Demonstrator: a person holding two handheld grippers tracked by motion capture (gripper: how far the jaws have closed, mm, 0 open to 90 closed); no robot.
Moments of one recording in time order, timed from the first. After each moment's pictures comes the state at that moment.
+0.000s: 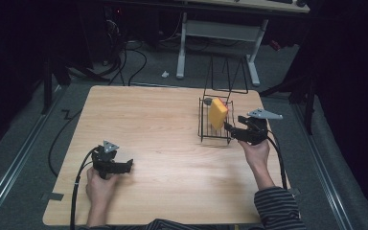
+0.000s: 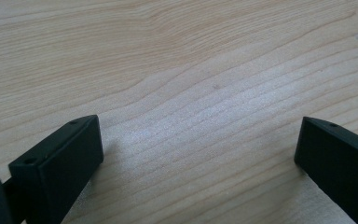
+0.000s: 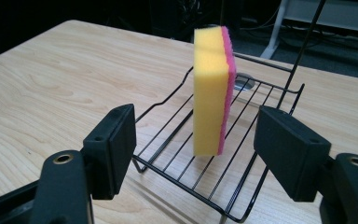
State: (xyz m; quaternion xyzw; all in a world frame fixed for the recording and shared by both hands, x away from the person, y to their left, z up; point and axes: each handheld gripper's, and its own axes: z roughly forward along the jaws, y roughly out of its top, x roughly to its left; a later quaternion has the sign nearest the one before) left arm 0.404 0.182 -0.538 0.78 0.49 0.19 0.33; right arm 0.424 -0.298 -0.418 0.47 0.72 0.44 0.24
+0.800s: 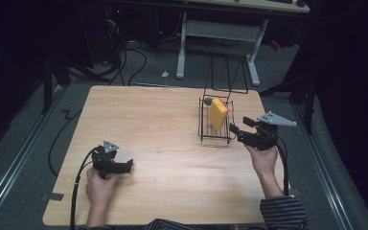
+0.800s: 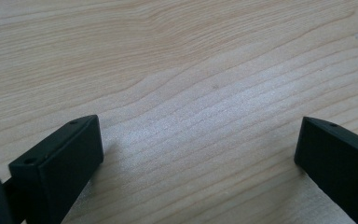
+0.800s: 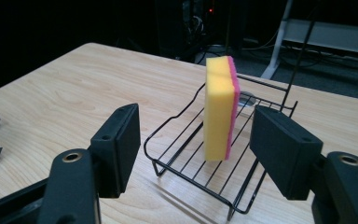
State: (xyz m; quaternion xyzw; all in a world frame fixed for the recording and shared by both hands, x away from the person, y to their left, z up) left arm 0.404 0.182 -0.538 0.79 0.49 0.19 0.33; right arm 0.388 -0.304 -0.395 0.46 0.71 0.47 0.25
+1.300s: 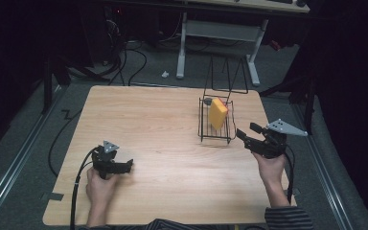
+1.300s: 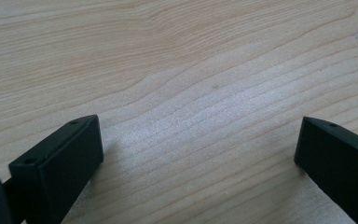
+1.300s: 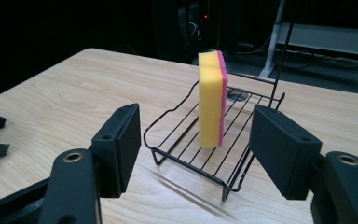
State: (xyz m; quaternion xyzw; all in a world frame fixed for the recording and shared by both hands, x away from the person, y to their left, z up) left arm 0.404 0.182 -0.538 0.79 0.49 0.19 0.33; right arm 0.363 -0.318 -0.396 0.47 0.69 0.49 0.26
